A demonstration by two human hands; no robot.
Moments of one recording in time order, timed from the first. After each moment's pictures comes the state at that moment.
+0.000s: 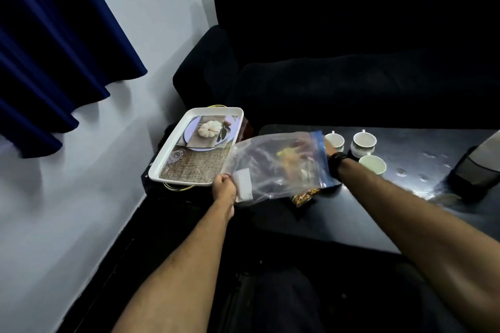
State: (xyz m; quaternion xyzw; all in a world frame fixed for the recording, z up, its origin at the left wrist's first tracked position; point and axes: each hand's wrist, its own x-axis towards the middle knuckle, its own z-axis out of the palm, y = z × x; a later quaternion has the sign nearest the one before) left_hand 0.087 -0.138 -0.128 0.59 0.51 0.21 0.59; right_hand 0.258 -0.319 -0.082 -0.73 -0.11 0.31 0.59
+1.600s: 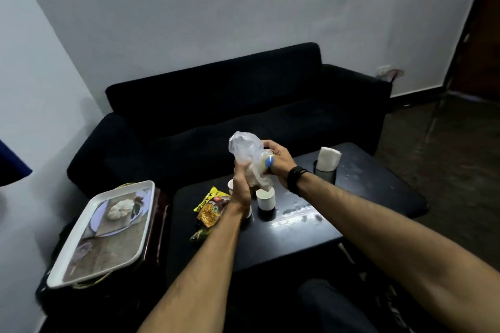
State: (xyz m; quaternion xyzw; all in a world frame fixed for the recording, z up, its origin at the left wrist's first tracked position) left_hand 0.141 -0.380 0.020 0.58 0.03 0.02 0.81; right_hand 0.182 -0.486 0.040 -0.65 -0.08 0.06 0.76
